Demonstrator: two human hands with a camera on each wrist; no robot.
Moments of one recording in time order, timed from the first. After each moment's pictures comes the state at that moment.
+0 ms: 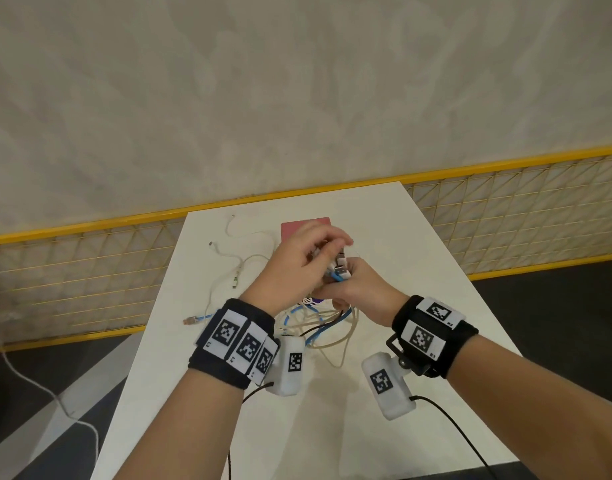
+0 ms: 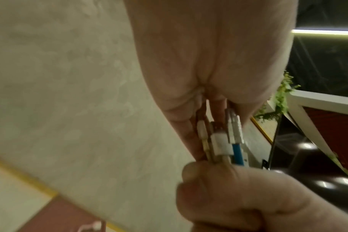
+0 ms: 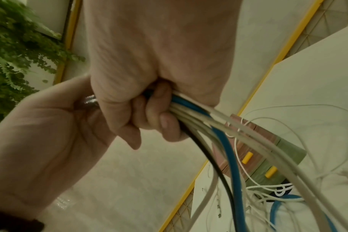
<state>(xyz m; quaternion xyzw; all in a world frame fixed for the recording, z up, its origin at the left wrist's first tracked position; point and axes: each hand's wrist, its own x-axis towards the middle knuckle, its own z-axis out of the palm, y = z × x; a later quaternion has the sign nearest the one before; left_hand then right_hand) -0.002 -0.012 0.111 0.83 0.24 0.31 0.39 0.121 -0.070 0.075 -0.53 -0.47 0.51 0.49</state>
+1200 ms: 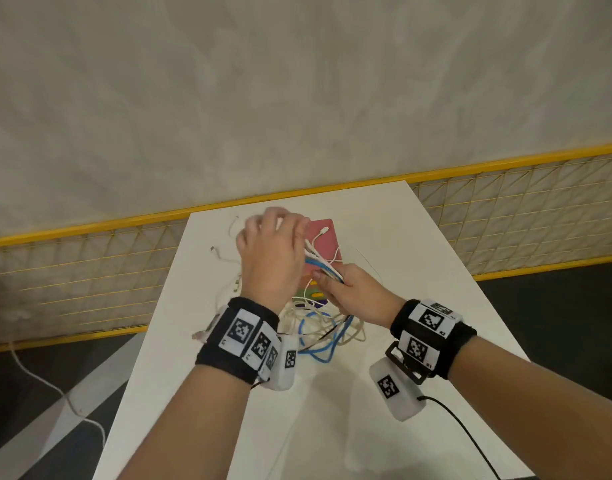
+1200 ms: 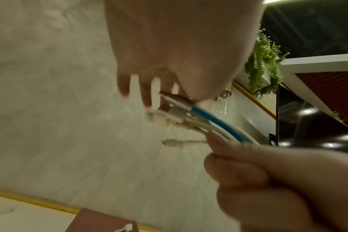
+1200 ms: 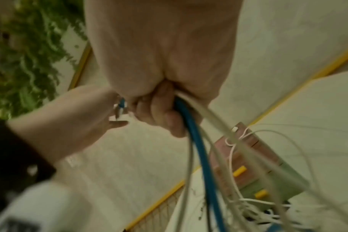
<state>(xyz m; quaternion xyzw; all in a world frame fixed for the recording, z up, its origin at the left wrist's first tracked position) 0.001 0.016 0.100 0.83 0.43 0.34 0.05 0.128 -0.057 0.067 -0.54 -0.60 0.40 0.43</state>
